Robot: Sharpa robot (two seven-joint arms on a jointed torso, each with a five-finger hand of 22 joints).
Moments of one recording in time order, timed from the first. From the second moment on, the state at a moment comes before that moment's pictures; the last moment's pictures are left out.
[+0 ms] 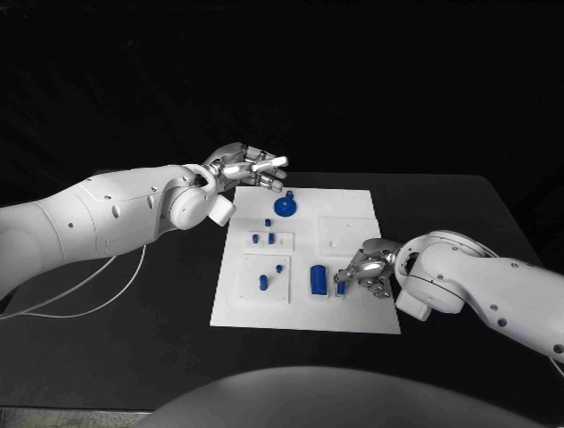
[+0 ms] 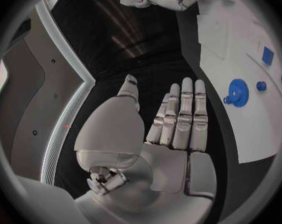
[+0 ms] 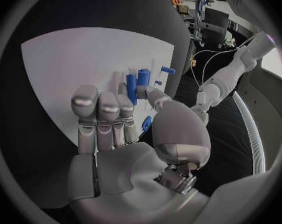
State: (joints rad) left arm 1.18 -0.69 -0.11 1.13 -0.26 0.01 0.31; left_hand 1.25 -0.10 -0.08 0.17 0.05 0.91 0.16 0.06 0.06 1.15 0.12 0.06 0.06 1.23 0.10 0.07 0.13 0.04 1.04 0.08 0.13 0.14; right arm 0.89 -0.73 0.13 1.55 -1.03 0.04 -0.62; right_hand 1.00 -0.07 0.43 -0.07 0.72 1.15 0.05 0.06 0.65 1.37 -0.05 0.98 1.28 1.46 -0.10 0.98 1.16 0.06 1.46 -0.13 0.83 1.31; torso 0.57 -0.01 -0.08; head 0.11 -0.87
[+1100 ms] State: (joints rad) left arm 1.18 -0.69 -0.11 1.13 -0.26 0.02 0.30; left_hand 1.25 -0.10 -0.08 0.18 0.05 0.91 0.16 0.06 0.06 1.15 0.12 0.06 0.06 1.23 0.10 0.07 0.13 0.04 1.04 0.08 0.13 0.14; right arm 0.89 -0.73 0.13 1.54 -1.06 0.05 -0.63; right_hand 1.07 0.00 0.33 -0.18 0.35 1.16 0.02 0.06 0.68 1.38 -0.05 0.98 1.28 1.46 -0.10 0.97 1.16 0.06 1.46 -0.13 0.82 1.31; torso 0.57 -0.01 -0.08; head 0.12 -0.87
